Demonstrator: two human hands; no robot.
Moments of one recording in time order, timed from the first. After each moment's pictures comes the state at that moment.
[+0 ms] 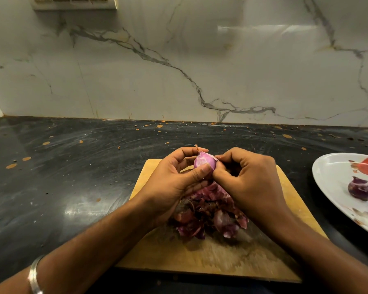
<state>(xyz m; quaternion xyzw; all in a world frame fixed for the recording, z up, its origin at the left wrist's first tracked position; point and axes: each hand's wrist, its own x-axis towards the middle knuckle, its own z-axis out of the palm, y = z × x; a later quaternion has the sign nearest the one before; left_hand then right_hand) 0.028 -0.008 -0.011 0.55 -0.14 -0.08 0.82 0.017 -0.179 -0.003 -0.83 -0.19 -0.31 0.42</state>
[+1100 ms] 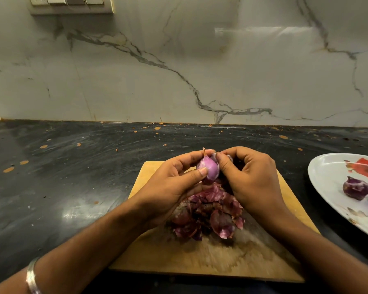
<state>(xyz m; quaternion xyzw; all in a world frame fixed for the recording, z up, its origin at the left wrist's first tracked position) 0.025 -0.009 -0.003 0.58 -0.20 -0.12 0.78 0.023 -0.182 -0.007 -0.80 -0.12 -0.28 0.51</state>
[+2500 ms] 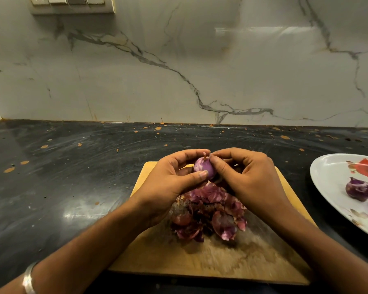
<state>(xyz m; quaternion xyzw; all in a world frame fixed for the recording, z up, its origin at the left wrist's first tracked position) 0.031 -0.004 -0.006 0.60 -0.18 -0.08 0.78 0.018 -0.183 0.005 -0.82 -0.16 -0.23 0.50</state>
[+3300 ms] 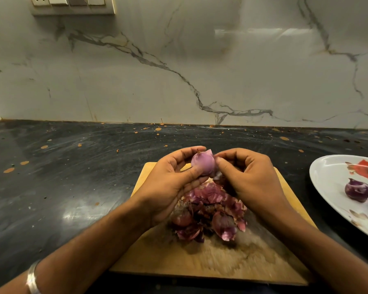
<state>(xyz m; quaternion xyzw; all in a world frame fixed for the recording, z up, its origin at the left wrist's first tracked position) 0.032 -0.007 -0.005 0.53 -0.15 -0.10 0.83 0.022 -0.181 -0.002 -0.77 -0.10 -0.18 0.60</state>
